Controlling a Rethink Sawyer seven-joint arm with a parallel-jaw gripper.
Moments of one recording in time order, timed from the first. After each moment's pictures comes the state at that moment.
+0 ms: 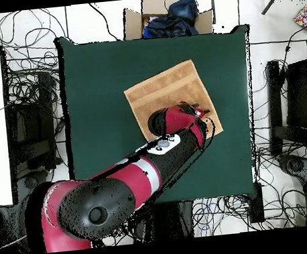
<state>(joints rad) 0.13 0.08 -0.76 1.36 0.37 0.13 1.98</state>
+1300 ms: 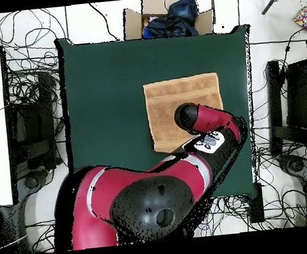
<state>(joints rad) -0.06 -0.03 -0.65 1.32 0.28 0.40 1.98</state>
